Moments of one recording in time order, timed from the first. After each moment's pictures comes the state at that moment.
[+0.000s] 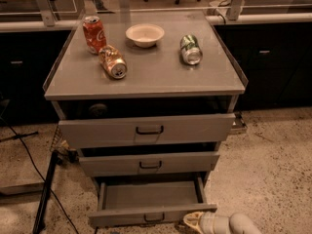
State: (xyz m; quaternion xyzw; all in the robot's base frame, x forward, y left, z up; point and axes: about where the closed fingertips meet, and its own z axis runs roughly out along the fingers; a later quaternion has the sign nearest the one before) arm 0.449 -0.176 0.156 -0.50 0.74 0.23 0.40
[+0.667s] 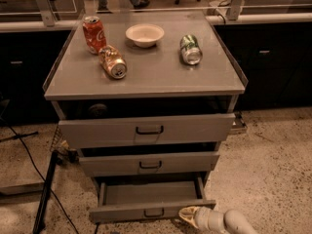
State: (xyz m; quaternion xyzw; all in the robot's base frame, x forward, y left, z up) arm 0.477 -0.158 0.150 -0.50 0.72 0.22 0.43
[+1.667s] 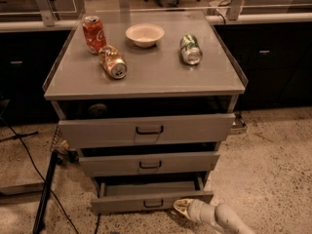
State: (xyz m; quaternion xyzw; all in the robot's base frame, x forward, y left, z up) arm 0.524 -0.140 0.139 -0.50 0.72 0.18 0.45
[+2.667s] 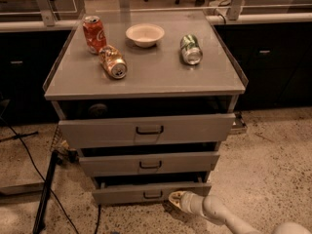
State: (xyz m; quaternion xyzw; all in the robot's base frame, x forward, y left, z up) arm 0.569 -0.121 0.131 -0.54 0.71 0.11 0.43
